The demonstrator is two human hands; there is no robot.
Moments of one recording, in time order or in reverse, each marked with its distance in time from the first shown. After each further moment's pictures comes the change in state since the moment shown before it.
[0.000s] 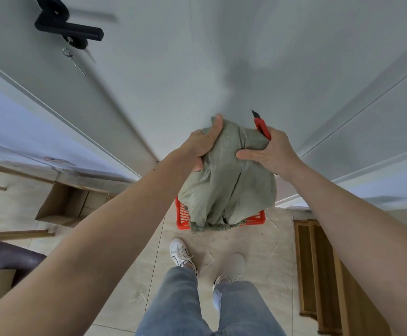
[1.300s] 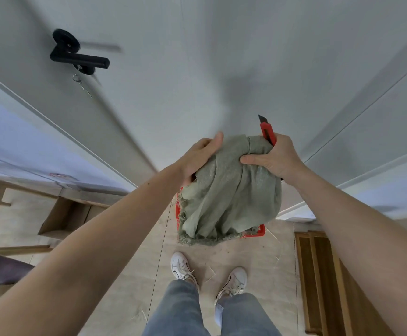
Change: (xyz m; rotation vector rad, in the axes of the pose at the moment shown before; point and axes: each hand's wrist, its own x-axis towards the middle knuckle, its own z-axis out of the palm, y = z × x) left_hand -0.028 0.000 -0.006 0.209 -0.168 0.154; right_hand -0.004 -0.015 -0.024 0.040 0.072 -0.019
